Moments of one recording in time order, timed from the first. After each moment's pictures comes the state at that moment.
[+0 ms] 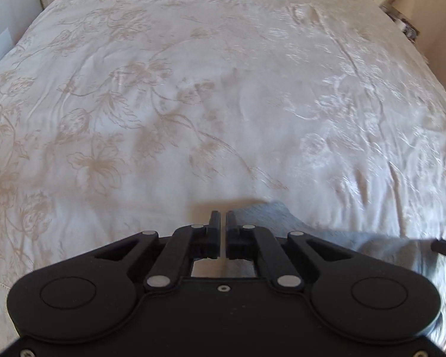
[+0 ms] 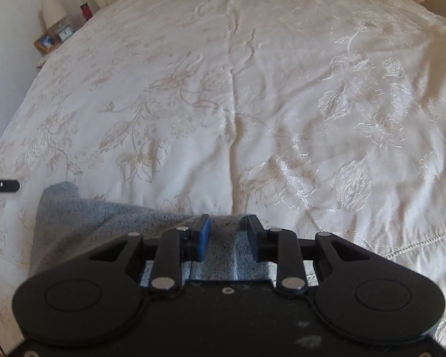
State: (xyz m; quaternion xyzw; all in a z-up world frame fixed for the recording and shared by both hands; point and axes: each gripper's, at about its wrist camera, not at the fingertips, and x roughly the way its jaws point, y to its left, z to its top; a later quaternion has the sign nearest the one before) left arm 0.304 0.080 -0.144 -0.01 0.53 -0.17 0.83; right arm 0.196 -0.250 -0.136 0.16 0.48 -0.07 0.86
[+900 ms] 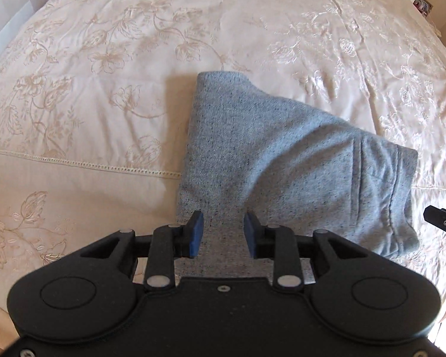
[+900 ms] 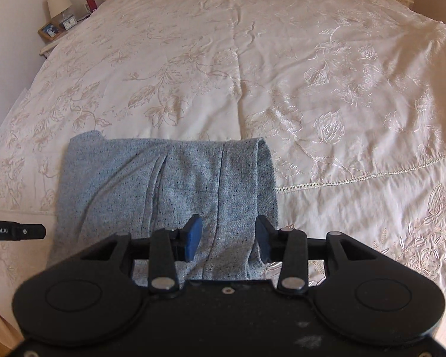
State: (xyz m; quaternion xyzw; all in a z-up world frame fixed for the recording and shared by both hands) left arm 0.172 0.052 -0.130 0.00 0.57 -0.10 0.81; right arm 0.109 -0.213 -0.094 0.13 0.50 -0.08 0.85
